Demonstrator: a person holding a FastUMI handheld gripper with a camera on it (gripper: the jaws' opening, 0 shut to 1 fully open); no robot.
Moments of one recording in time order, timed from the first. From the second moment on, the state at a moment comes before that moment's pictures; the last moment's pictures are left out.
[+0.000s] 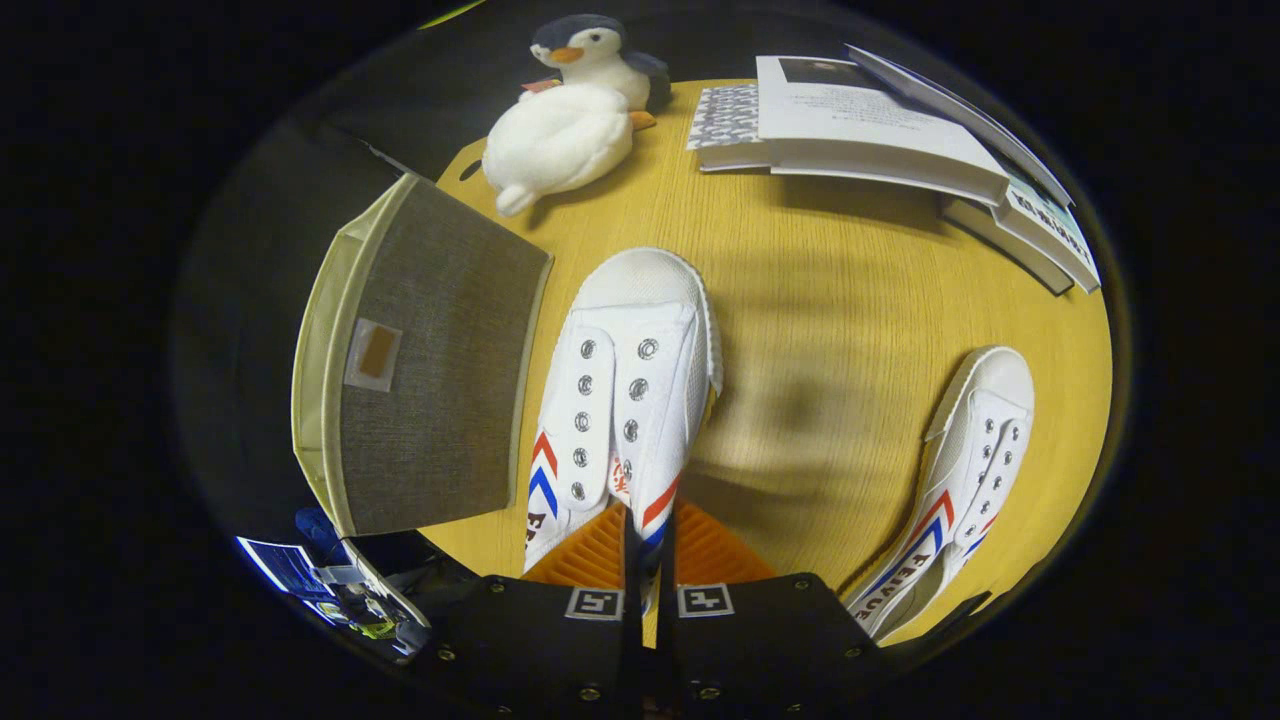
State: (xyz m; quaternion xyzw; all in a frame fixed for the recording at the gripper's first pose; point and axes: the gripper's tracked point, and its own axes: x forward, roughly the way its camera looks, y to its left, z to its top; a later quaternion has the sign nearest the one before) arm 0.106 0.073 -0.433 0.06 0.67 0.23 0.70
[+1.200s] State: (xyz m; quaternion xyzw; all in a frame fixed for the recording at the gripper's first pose) arm 0.103 0.086 -0.458 0.03 0.59 0.35 0.73
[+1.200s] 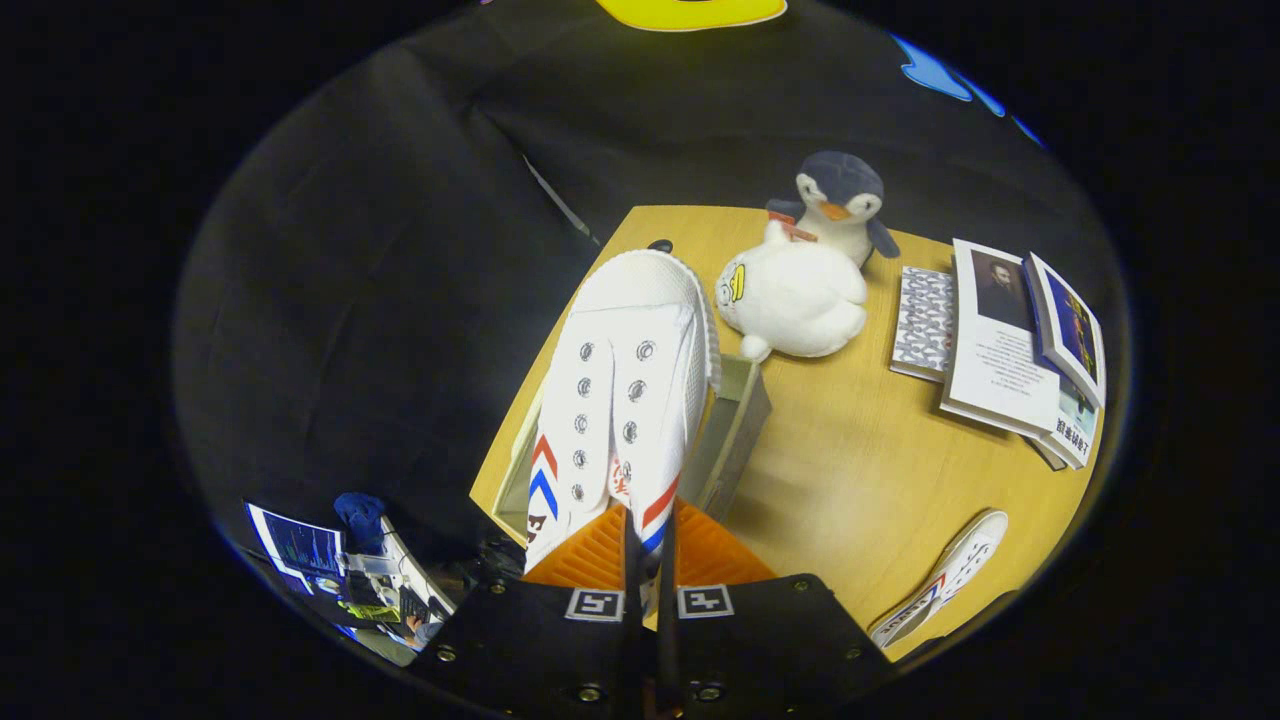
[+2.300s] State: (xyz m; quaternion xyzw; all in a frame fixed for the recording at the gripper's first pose) arm 0.100 0.083 -0.475 -0.06 0.60 0.36 0.71
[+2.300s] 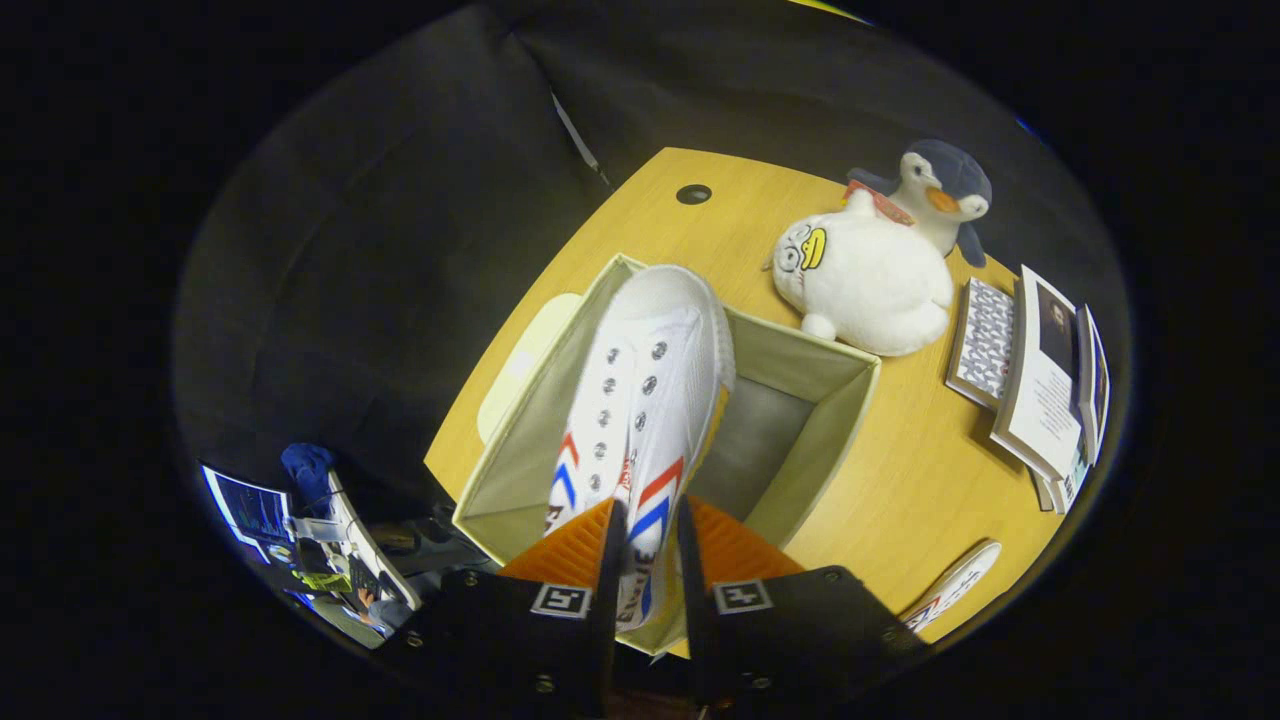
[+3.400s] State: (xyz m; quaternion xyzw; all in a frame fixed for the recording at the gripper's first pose) arm 0.129 0.036 -0.449 0.03 0.56 0.29 0.77
